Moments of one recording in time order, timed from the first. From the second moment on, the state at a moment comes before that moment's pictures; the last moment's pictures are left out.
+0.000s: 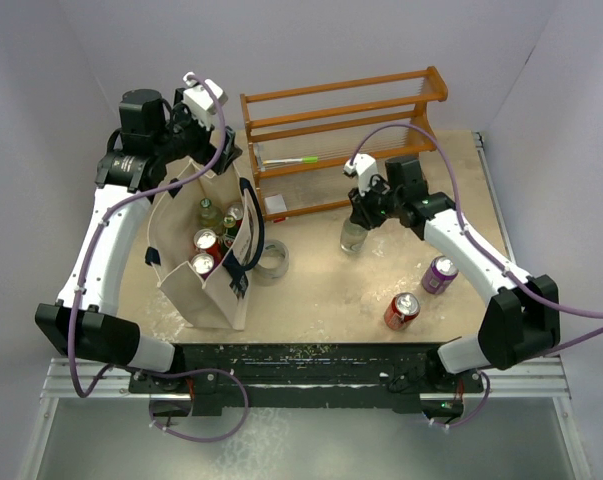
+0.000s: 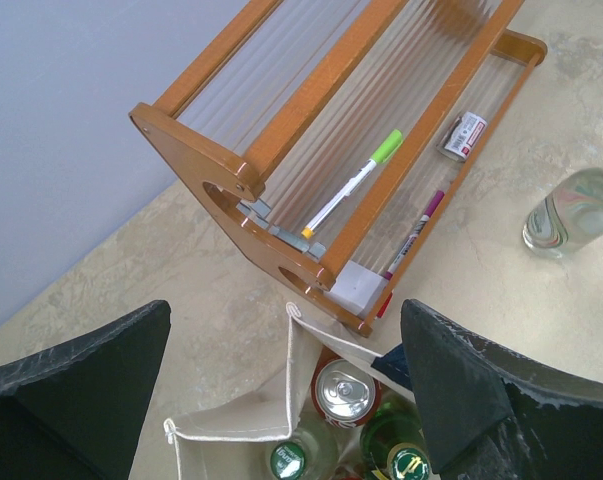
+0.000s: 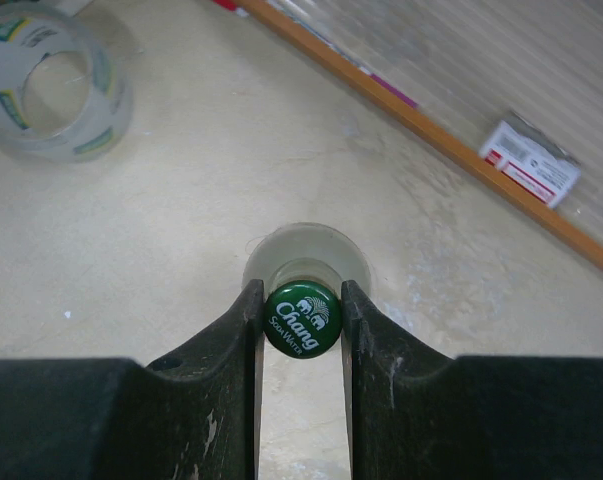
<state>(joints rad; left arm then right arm) -0.15 1.44 1.64 -0.55 0.48 0.33 0.35 1.43 1.16 -0.46 -0.31 -0.33</state>
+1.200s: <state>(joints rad) -0.18 1.37 1.58 -0.55 0.52 0.34 0.52 1.44 1.14 -0.37 -0.33 -0.48</state>
